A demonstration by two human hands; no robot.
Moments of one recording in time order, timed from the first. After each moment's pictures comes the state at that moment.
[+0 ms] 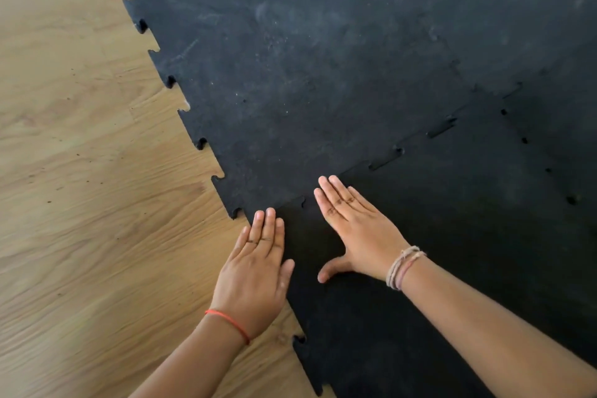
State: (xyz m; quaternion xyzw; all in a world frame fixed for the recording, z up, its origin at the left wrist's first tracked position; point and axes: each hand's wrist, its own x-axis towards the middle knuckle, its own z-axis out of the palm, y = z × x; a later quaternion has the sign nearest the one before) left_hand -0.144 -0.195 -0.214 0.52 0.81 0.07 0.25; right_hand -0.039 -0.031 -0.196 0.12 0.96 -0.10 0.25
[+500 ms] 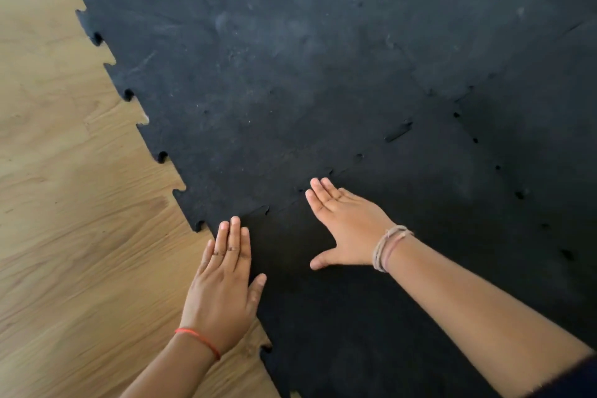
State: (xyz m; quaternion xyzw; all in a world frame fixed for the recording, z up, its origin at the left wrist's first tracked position) left_hand -0.134 -0.192 -0.213 0.52 0.82 0.03 0.22; right_hand -0.020 0.013 -0.190 0.14 0.94 -0.10 0.30
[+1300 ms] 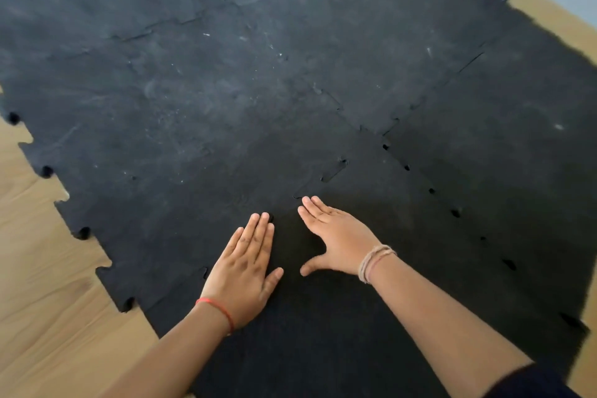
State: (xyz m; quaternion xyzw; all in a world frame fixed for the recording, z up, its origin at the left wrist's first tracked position) left_hand -0.119 -0.065 -0.226 0.68 0.72 -0.01 0.12; right_hand 0.022 0.080 -0.198 0.26 0.92 -0.15 0.23
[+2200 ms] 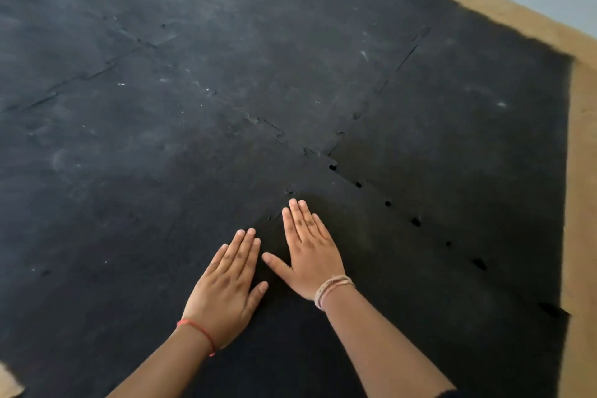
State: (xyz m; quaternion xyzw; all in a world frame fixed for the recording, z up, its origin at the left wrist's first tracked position) left_hand -0.111 0.018 -0.215 0.73 0.67 -0.03 0.12; right_hand 0.034 0.106 -0.232 0.46 0.88 -0.11 0.04
